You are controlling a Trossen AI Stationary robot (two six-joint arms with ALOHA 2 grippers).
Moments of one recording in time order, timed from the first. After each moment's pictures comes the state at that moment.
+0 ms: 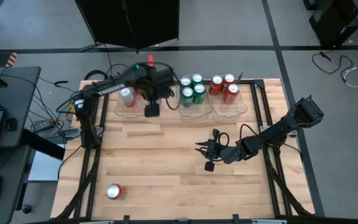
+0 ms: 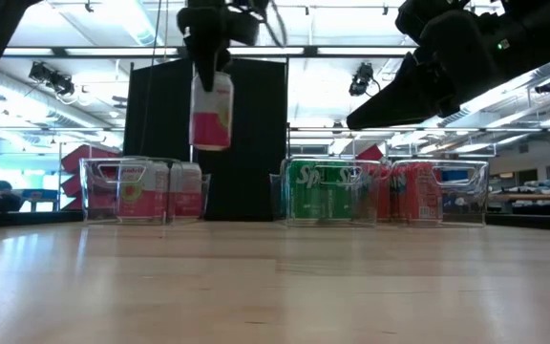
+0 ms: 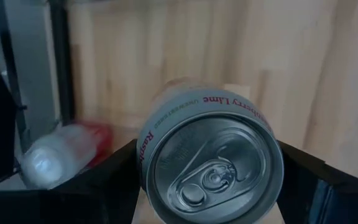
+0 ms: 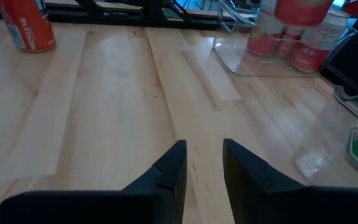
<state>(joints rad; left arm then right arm) 0.32 1.83 2.00 -1.57 -0.13 0.25 0.41 1.51 0.58 0.45 0.66 0.19</state>
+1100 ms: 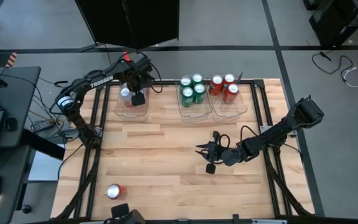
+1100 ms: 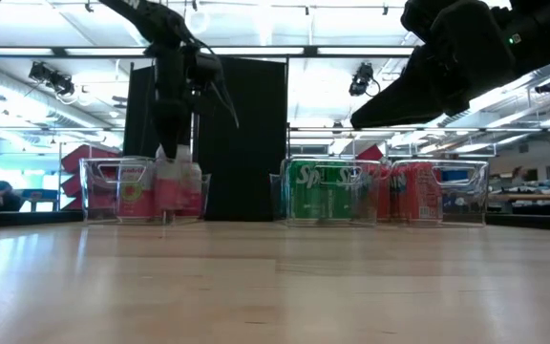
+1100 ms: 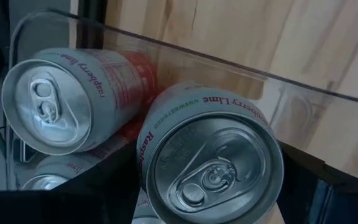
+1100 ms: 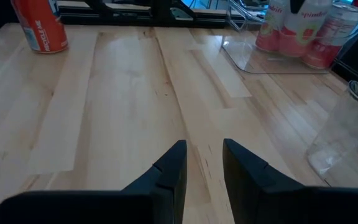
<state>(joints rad) 0.74 1.66 1.40 -1.13 -0.11 0.50 0.44 1.51 0.58 0.44 0.65 0.23</state>
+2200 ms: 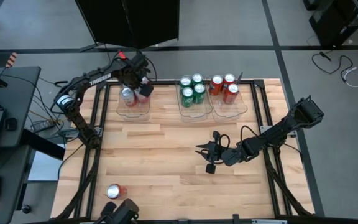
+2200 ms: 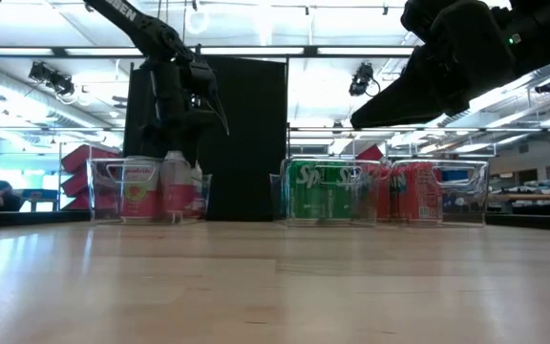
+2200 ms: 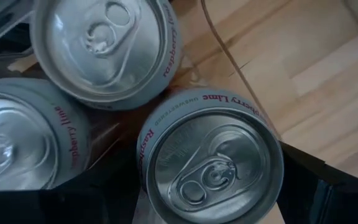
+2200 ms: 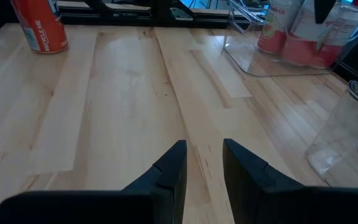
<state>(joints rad) 0.84 1.66 1.35 -0.98 -0.02 -0.18 0.44 1.51 0.58 0.44 0.65 0.23</state>
